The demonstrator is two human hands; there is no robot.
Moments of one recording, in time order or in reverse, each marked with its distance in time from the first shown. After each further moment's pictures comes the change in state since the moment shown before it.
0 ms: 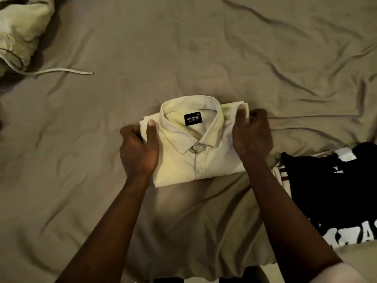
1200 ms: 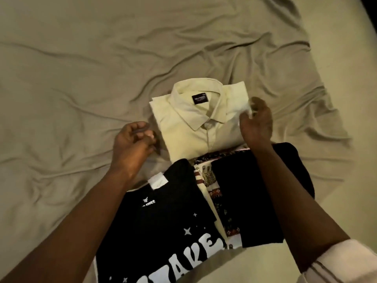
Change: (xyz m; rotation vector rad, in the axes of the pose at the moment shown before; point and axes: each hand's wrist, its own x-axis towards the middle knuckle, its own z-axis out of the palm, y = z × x) left_hand -0.200 0.233 0.335 -0.491 -0.643 0.009; right_hand 0.308 0.306 -0.269 0.218 0.146 0.086
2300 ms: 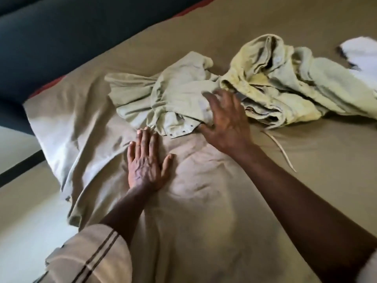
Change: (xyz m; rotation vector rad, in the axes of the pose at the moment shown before) left_hand -0.137 -0.160 -0.774 0.843 1.174 -0.214; right_hand -0.710 -0.536 0.535 -0.330 -0.820 -1.879
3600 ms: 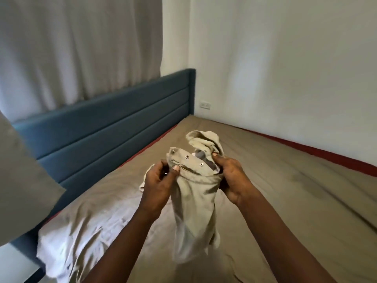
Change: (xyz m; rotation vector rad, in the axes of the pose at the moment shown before) left_hand -0.318 0.315 -0.515 -1.408 -0.141 0.447; right_hand -0.424 -0.090 -0.545 1.512 0.484 0.620
